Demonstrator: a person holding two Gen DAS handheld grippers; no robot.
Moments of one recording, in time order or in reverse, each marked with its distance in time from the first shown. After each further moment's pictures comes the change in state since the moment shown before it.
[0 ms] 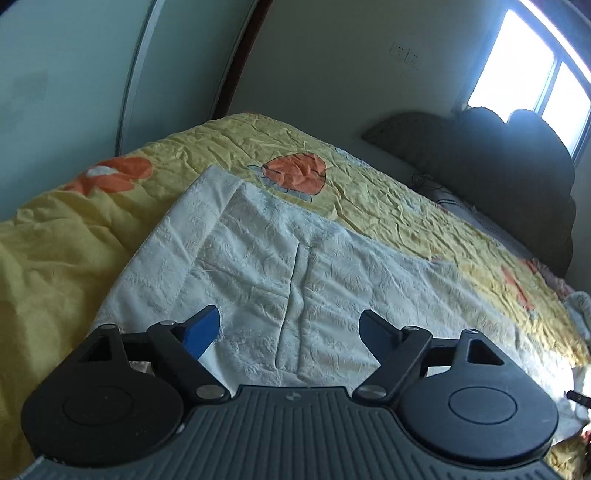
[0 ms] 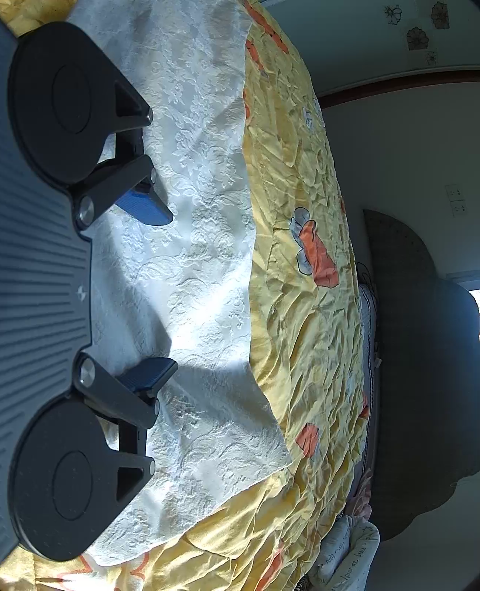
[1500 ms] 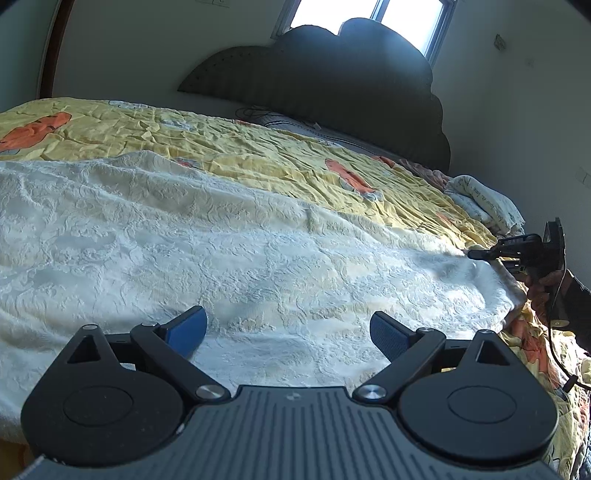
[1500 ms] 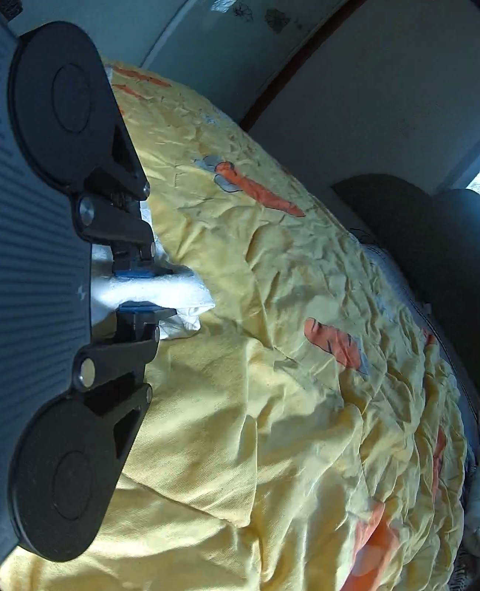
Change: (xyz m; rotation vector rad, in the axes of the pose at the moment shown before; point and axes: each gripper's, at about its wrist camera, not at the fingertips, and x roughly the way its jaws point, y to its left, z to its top) left arm 0.030 -0.216 -0.106 0.304 0.105 -0.404; right arm 0.043 -0.180 0.044 0.524 0.111 0.276
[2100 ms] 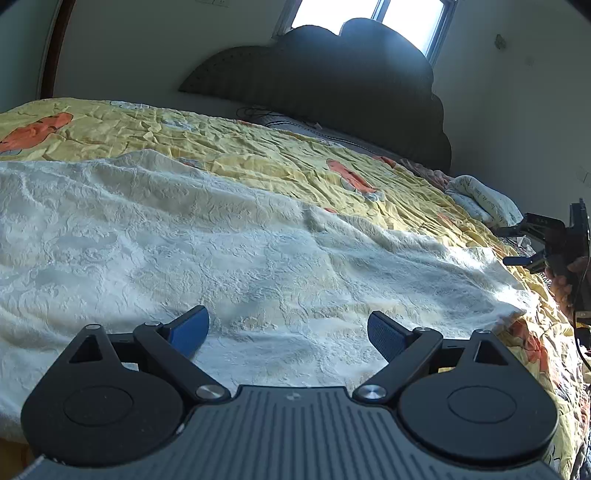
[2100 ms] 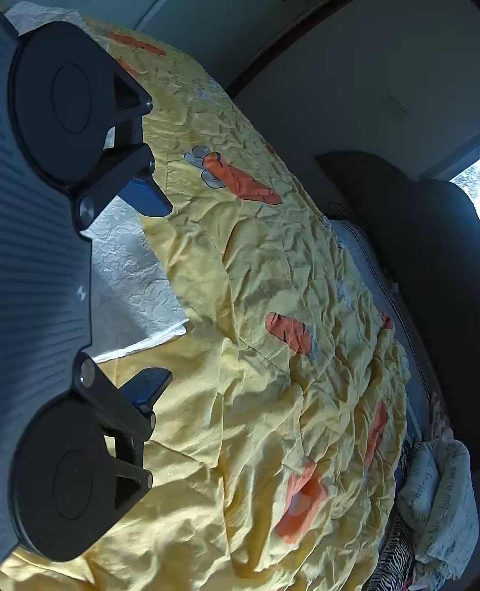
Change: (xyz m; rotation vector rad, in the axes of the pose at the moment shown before) left arm 0.000 0.001 0.000 0.000 0.000 0.004; right arm -0.033 0.043 0.014 -0.086 0.015 -0.147
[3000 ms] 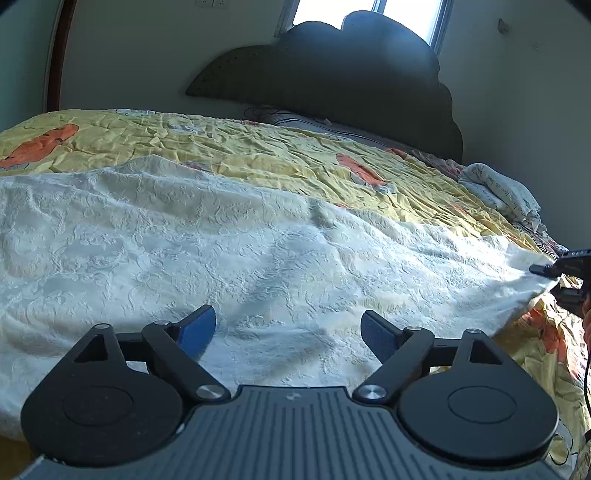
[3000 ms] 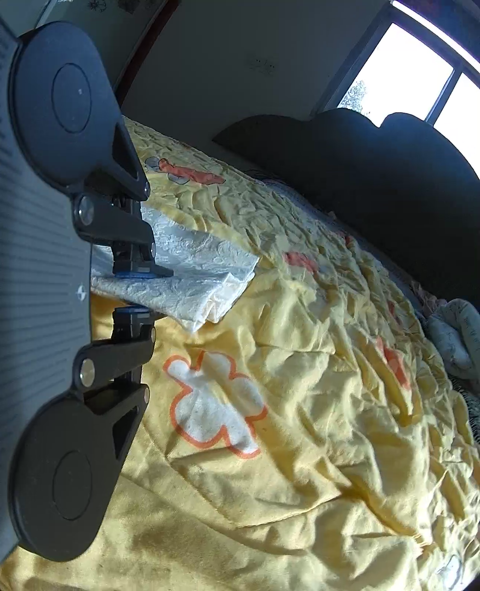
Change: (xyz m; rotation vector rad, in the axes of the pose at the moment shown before) left arm 0.002 -0.008 0.001 0.052 0.015 0.060; right arm -0.063 -0.004 -0.127 0.408 -0.337 -0.016
